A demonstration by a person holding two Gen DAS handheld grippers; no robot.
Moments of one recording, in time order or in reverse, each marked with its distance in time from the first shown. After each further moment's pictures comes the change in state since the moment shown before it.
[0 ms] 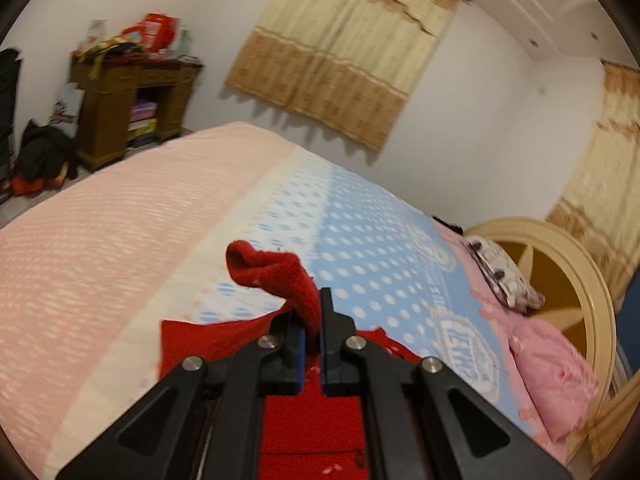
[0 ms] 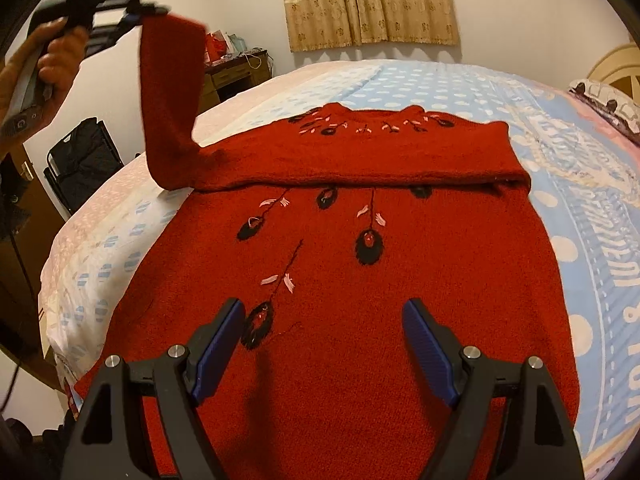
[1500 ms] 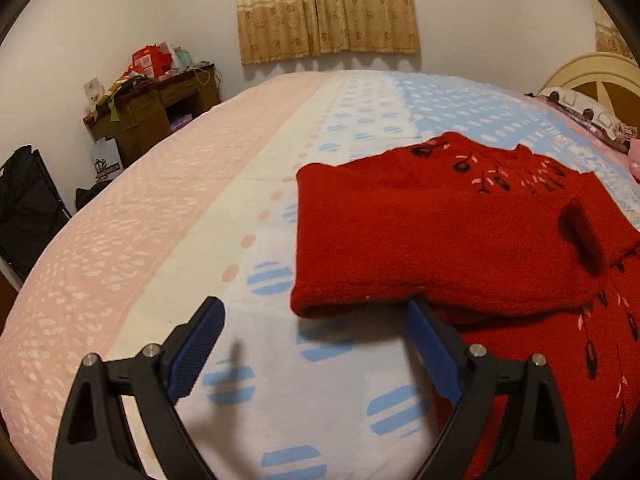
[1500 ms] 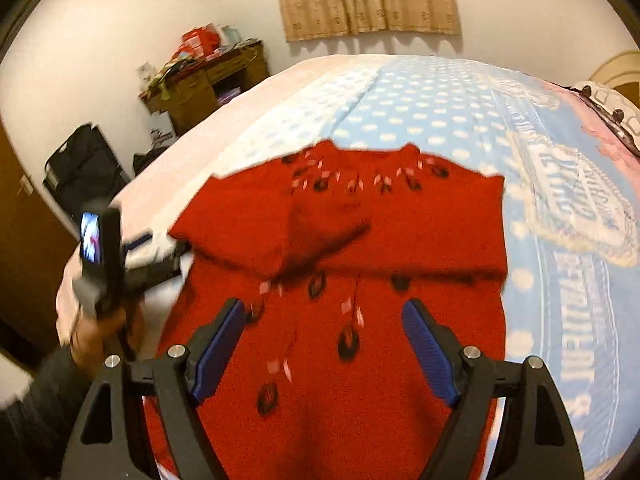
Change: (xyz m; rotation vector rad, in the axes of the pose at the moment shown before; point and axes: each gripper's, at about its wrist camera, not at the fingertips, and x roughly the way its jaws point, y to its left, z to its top) left arm 0.056 0.064 -0.158 0.380 0.138 0.403; right arm -0.015 -0.006 0.119 0.030 0.079 0.000
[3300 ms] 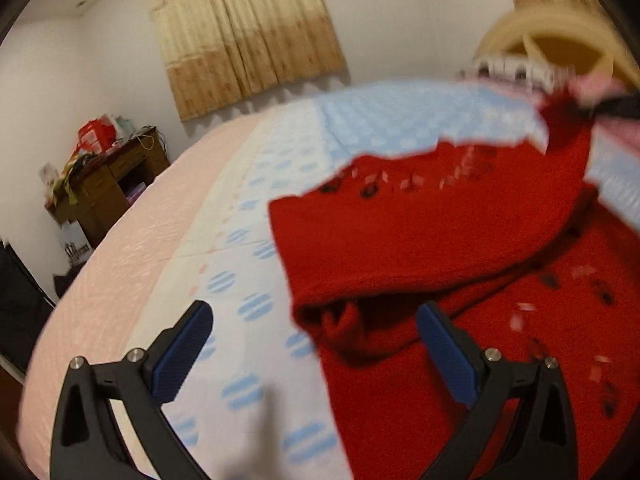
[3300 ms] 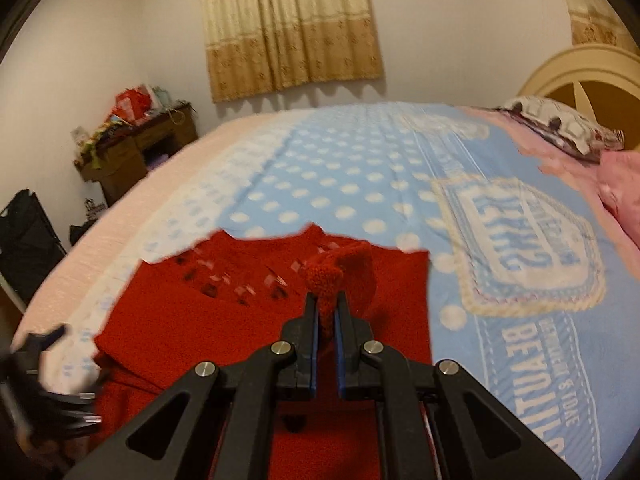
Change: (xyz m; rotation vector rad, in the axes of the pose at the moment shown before) left arm -0.012 -0.063 0.014 0.285 -0.095 -0.055; right arm 0.028 -0.071 0.054 0.110 -0.237 -0.219
